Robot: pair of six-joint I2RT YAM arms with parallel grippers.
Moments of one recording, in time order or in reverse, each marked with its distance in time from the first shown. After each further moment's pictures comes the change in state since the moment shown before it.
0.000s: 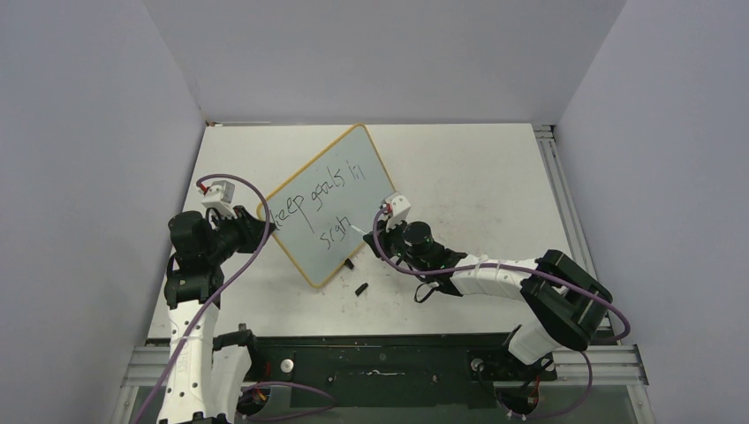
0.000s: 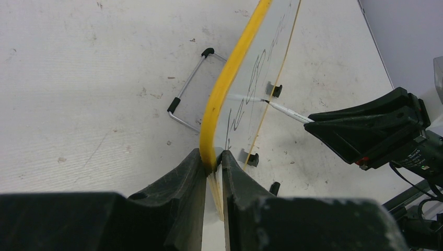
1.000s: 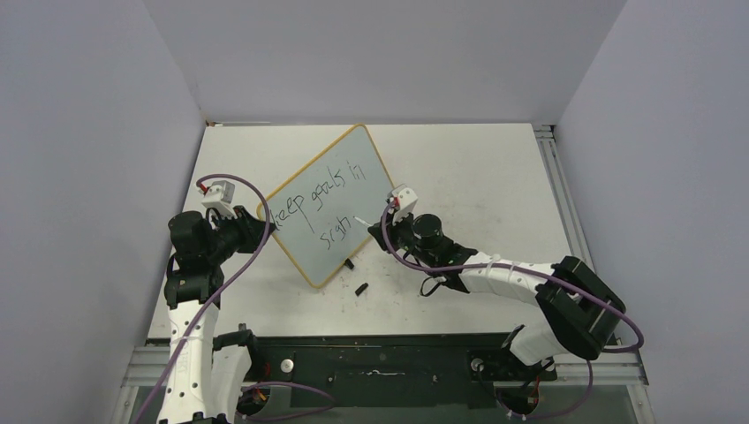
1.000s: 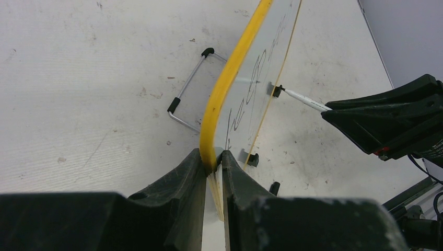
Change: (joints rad) left arm 0.000 -0.001 0.000 0.000 0.000 0.000; right arm -0.047 -0.080 0.006 -0.043 -0.053 -0.051
